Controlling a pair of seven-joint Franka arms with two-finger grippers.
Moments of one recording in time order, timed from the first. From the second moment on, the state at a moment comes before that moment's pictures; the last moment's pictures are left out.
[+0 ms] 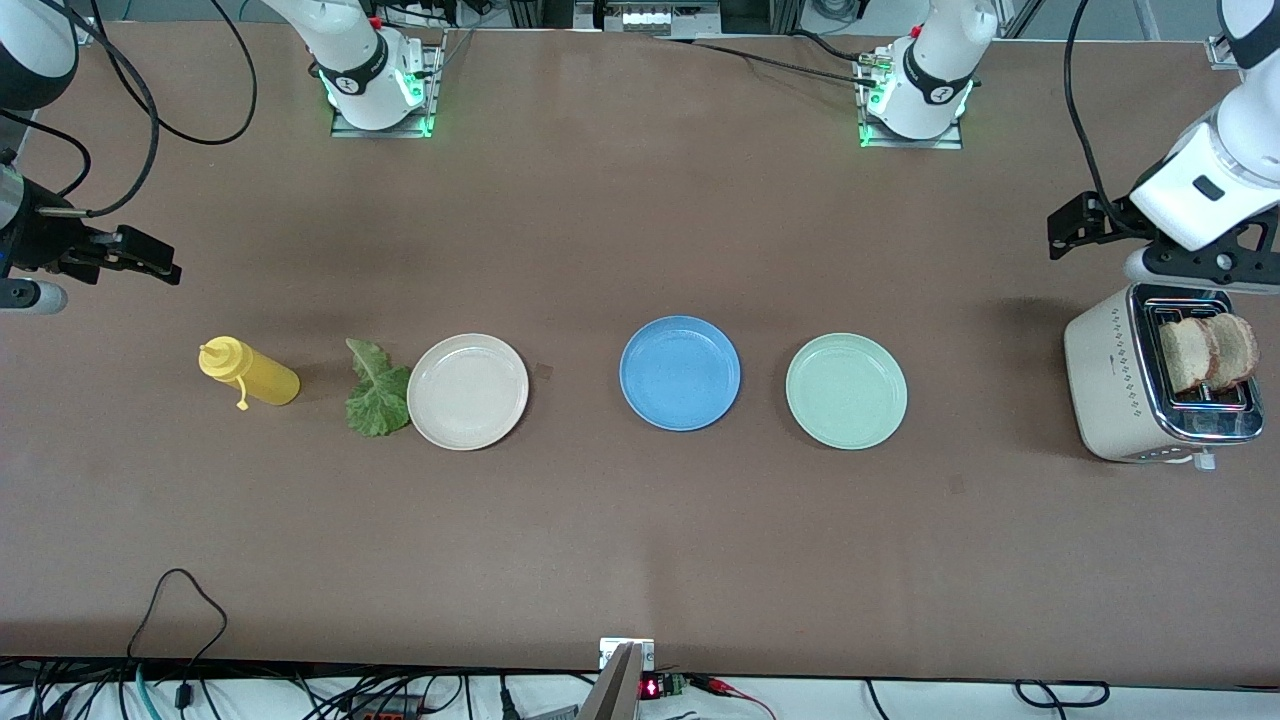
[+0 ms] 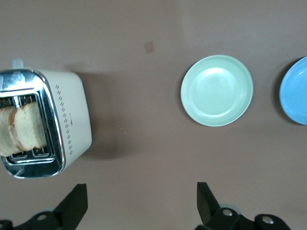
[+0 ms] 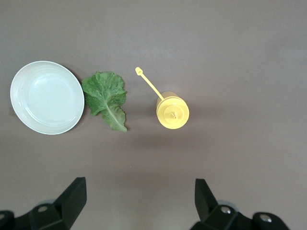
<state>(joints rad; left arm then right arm) -0.03 0.02 -0.03 -1.64 0.08 1.56 0.03 0.05 0.06 -0.11 -1.67 -0.01 1.67 -0.06</state>
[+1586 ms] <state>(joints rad) 0.37 0.39 -0.02 -1.65 0.16 1.90 0.52 0.08 0.11 -0.09 -1.71 0.00 1.68 -0.06</state>
